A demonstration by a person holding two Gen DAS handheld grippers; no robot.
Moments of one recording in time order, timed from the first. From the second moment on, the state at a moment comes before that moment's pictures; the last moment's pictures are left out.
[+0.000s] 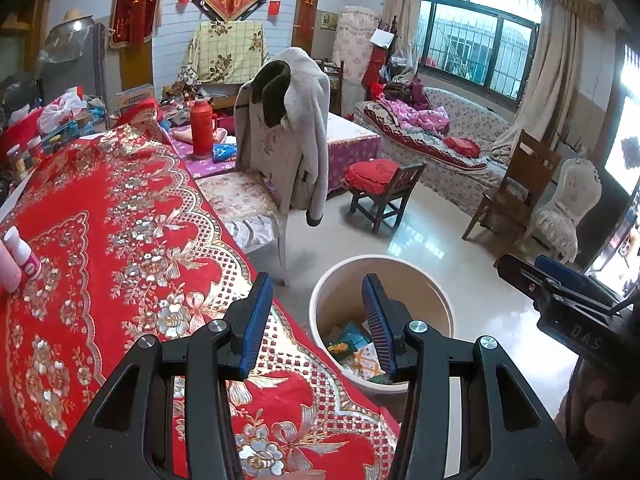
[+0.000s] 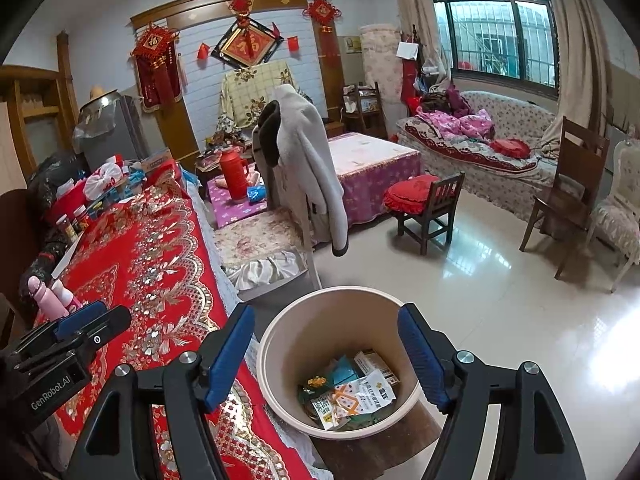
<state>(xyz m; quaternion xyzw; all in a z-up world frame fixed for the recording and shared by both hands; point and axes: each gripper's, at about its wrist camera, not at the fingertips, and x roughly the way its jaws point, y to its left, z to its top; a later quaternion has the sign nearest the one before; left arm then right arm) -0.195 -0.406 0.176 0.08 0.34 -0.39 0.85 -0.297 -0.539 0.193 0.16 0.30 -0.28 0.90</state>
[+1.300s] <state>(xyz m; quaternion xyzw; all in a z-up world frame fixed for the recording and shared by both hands) -0.193 -0.415 0.169 0.08 0.35 -0.40 0.84 -0.298 -0.550 0.182 0.16 0.31 -0.28 0.89</state>
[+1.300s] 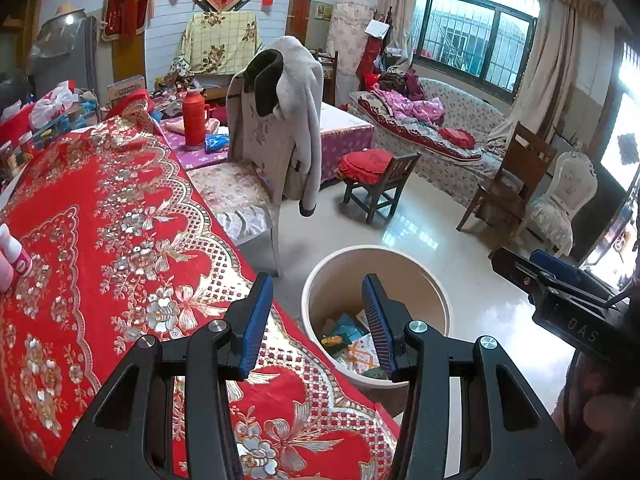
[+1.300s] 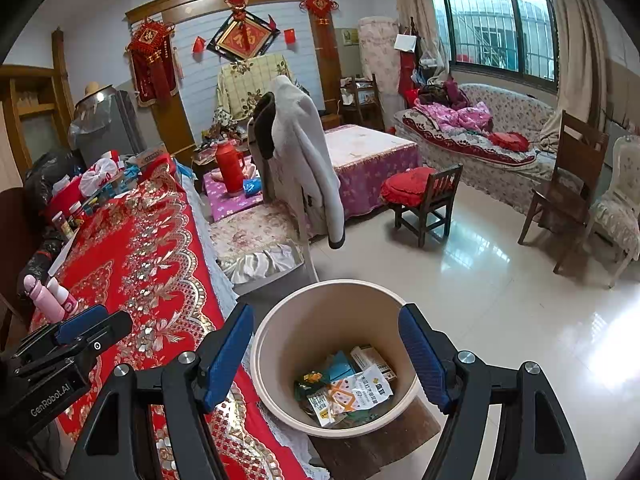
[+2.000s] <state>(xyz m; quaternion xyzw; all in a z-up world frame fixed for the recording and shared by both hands) -0.192 -0.419 0.162 0.09 0.36 -0.41 0.83 -0.298 -0.546 0.173 0.17 0.32 -0.28 0.89</state>
